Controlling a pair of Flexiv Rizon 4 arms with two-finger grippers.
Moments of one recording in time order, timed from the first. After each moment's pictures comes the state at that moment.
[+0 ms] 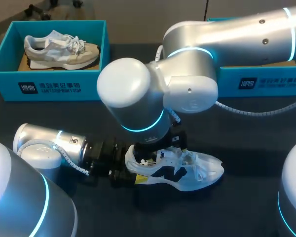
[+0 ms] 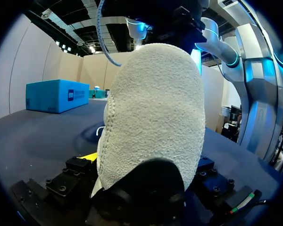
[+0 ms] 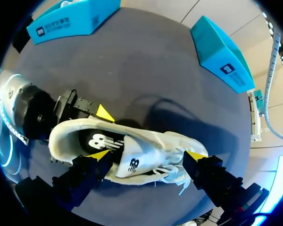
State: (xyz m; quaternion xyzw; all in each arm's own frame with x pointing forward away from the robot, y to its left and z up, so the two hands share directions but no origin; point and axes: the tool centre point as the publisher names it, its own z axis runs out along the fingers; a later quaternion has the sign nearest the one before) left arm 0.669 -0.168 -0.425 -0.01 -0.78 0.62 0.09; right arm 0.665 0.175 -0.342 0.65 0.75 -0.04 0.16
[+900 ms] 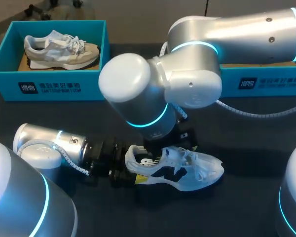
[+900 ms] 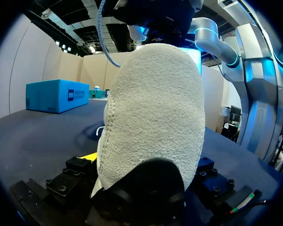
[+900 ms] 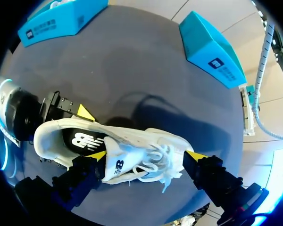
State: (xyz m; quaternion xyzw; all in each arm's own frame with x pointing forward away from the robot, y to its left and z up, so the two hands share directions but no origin) left arm 0.669 -0.168 -0.425 -0.01 -0.78 0.62 0.09; right arm 0.664 0.145 -0.329 0.66 0.73 -0.07 0.17
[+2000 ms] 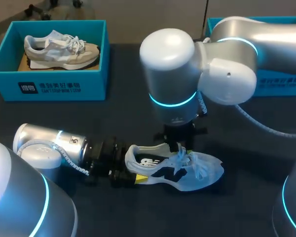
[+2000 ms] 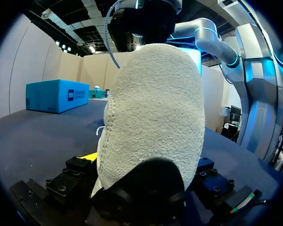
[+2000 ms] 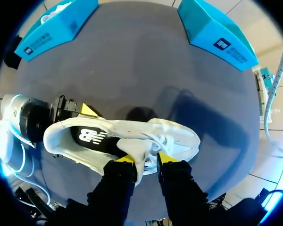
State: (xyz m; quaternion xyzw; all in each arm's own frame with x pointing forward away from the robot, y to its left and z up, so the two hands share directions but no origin) left arm 0.669 -0.168 -0.425 -0.01 -0.78 0.62 0.09; right arm 0.657 0.137 -0.324 0.70 0.71 -0.04 0.07
